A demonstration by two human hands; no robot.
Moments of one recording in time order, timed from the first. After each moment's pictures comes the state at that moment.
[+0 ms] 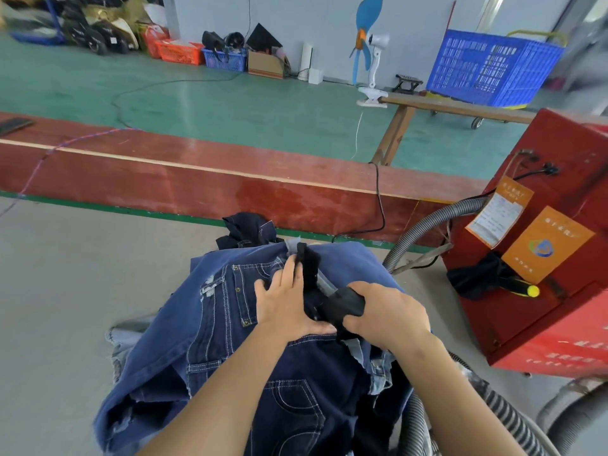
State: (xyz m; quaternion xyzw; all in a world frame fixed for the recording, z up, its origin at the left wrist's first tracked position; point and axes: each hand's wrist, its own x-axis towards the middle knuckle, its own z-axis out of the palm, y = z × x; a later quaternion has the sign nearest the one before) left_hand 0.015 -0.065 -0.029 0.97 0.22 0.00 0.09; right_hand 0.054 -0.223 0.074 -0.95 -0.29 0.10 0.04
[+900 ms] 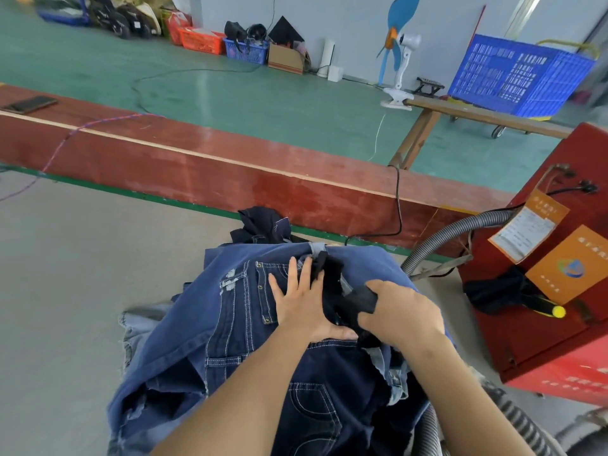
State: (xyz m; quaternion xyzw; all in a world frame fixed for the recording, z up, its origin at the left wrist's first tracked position) left_hand 0.021 -0.060 -0.040 0.96 0.23 -0.05 0.15; right_hand 0.054 -0.194 0.072 -0.96 -0.26 0.09 0.00
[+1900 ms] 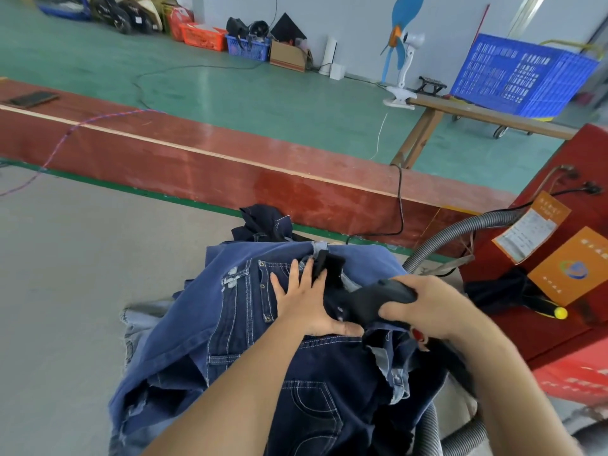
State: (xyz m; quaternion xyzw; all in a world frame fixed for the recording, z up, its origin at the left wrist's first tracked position) left_hand 0.023 -0.052 -0.038 0.95 0.21 -0.09 0.21; right_hand 0.070 -0.224 0.104 -0.95 -0.23 0.19 0.14
